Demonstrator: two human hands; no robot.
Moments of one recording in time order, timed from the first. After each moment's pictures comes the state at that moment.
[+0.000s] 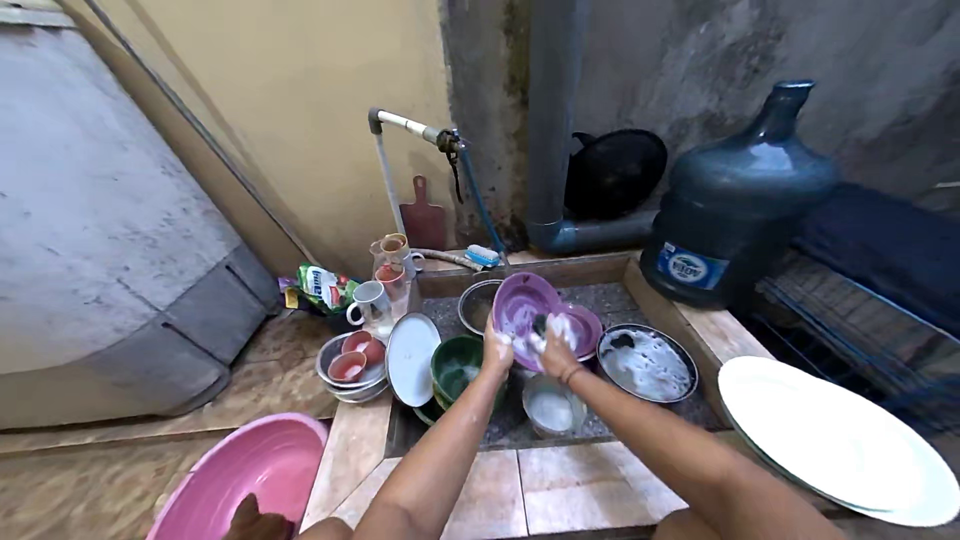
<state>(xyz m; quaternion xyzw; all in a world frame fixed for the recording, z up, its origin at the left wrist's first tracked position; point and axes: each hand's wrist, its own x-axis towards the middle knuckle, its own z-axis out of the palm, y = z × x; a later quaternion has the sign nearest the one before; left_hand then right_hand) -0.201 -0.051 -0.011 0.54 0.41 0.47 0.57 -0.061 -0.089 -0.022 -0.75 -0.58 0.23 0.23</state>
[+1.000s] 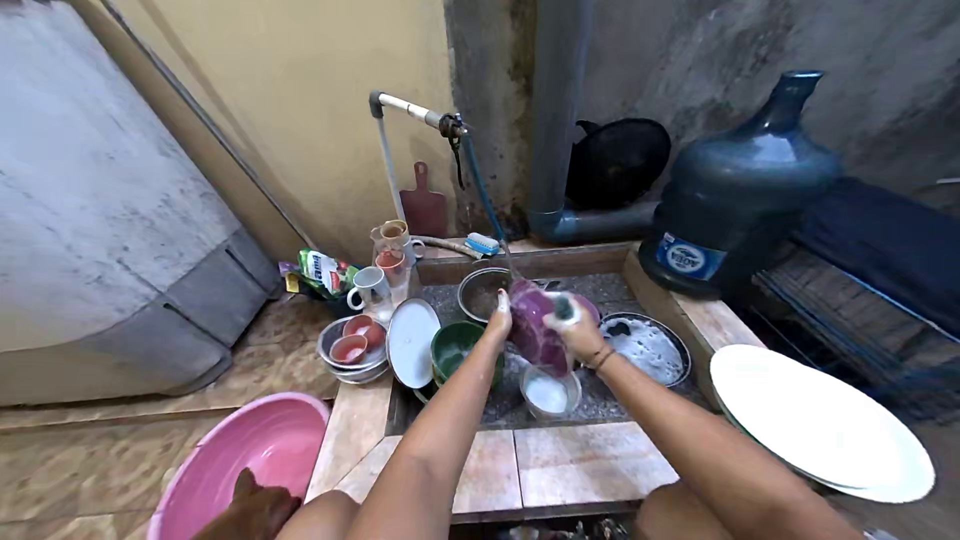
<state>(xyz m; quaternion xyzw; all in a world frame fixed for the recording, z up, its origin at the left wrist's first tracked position) -0.194 -0.028 0.007 0.51 0.50 0.29 0.64 -0.050 -0.123 0.038 -0.58 -0.53 0.31 0.54</state>
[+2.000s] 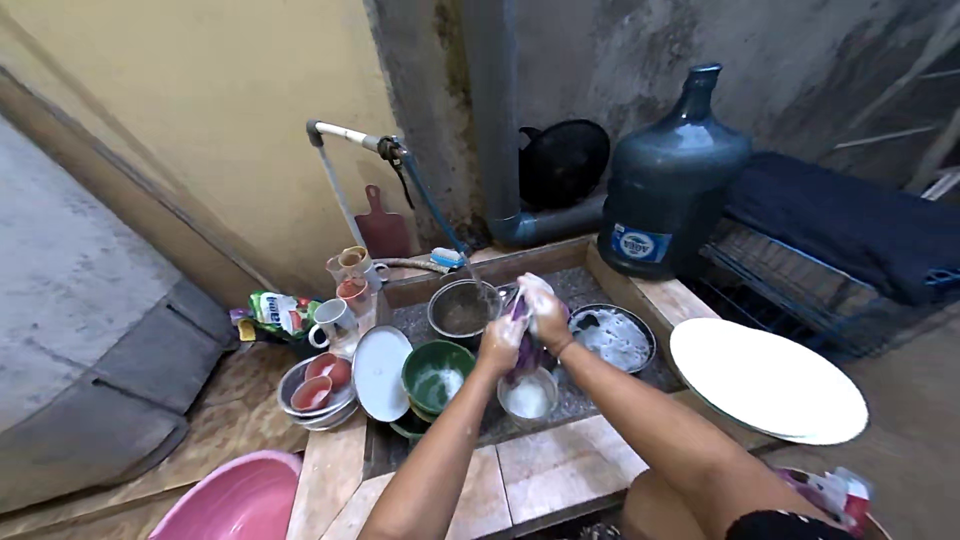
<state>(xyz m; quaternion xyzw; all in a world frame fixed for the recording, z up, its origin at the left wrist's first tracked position) -0.174 -0.093 0.048 0.77 0.36 0.31 0.42 -0.032 -0.106 0.029 -0.62 -0.52 0.14 0.58</state>
